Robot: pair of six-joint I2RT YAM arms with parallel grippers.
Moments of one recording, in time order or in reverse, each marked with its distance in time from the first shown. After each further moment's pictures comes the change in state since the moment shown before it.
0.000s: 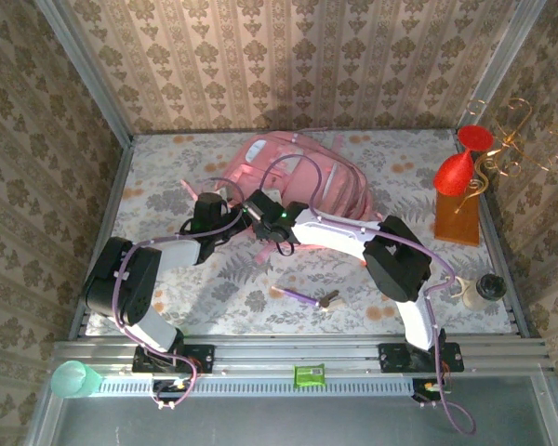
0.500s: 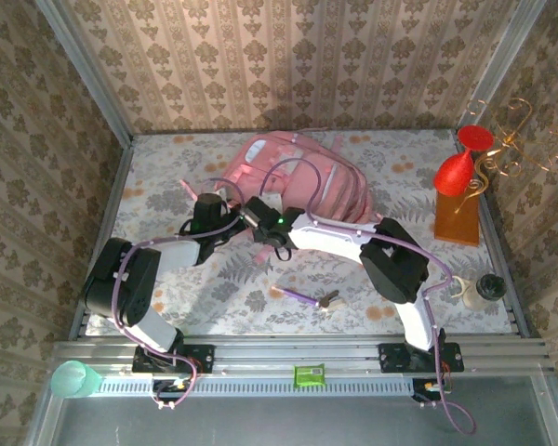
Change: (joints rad) left arm 0.001 -0.017 -0.010 0.001 -0.006 0.001; right arm 0.046 0.008 -0.041 0.002 0.124 0.056
